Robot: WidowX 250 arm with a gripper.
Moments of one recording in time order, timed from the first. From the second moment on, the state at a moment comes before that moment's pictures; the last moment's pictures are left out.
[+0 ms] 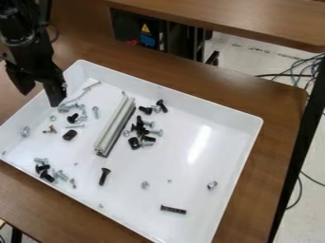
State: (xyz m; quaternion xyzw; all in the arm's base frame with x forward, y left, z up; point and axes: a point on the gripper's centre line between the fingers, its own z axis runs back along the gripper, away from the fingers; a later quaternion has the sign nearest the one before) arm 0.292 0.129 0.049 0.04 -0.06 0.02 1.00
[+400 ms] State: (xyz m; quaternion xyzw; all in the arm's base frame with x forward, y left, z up) arm 0.288 0.113 0.039 0.02 -0.03 0.02 1.00
